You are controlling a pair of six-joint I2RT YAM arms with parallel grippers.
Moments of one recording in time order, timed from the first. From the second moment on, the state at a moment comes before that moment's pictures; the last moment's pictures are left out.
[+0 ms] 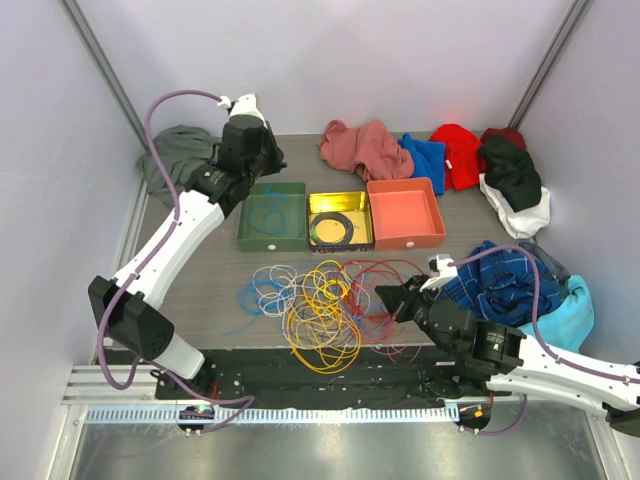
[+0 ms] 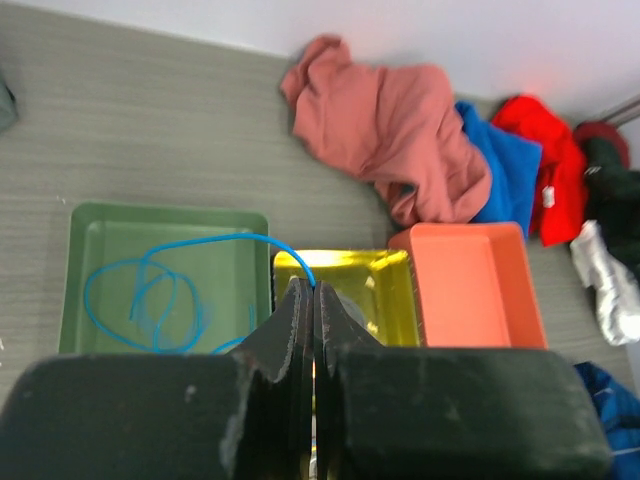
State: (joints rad) left arm -0.49 1.53 1.61 -0.45 -0.25 -0.51; right arm 1.20 0.44 0.36 -0.21 0.64 0.78
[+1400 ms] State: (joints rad) left arm -0.52 1.01 1.07 -0.25 -0.03 -0.63; right arm 1.20 0.67 0.64 -0.21 0.62 0.63
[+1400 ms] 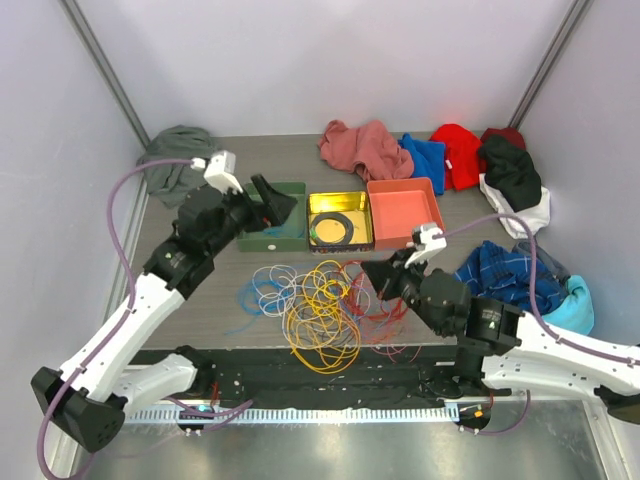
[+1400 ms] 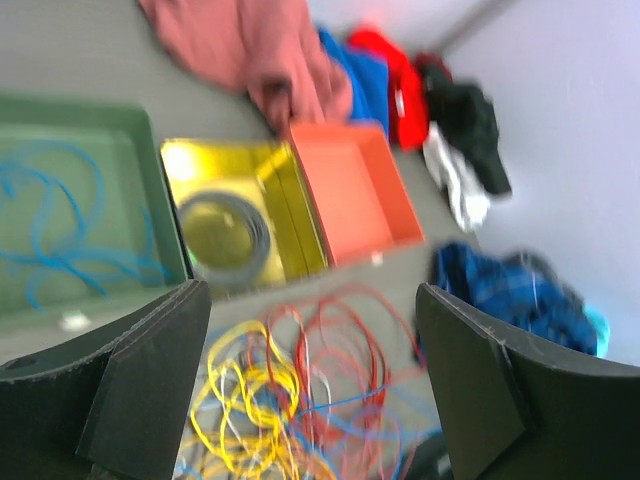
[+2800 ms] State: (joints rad) left arm -0.65 0.78 0.78 -0.09 0.00 -0.64; right arm 1.19 1.27 1.58 -0.11 0.49 0.23
